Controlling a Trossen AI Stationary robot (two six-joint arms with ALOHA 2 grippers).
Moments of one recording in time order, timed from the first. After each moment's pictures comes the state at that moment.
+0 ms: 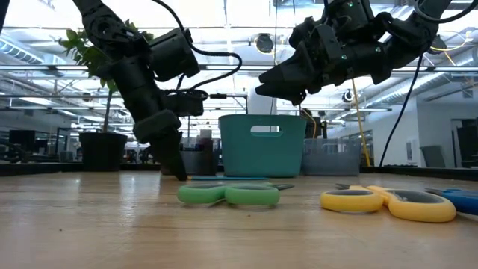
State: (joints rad) left arm 0.06 1.74 0.76 -0.16 -0.02 -0.15; right arm -0.12 1.50 0.59 0.70 -0.22 0.07
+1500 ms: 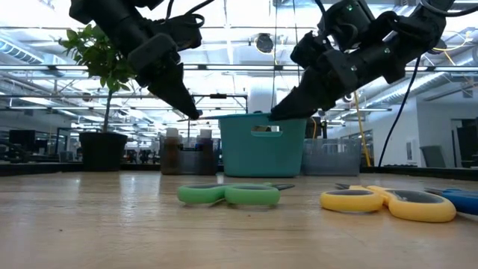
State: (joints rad) left arm -0.16 1.50 0.88 -0.23 -0.32 -0.19; right arm -0.05 1.50 0.59 0.48 -0.08 0.01
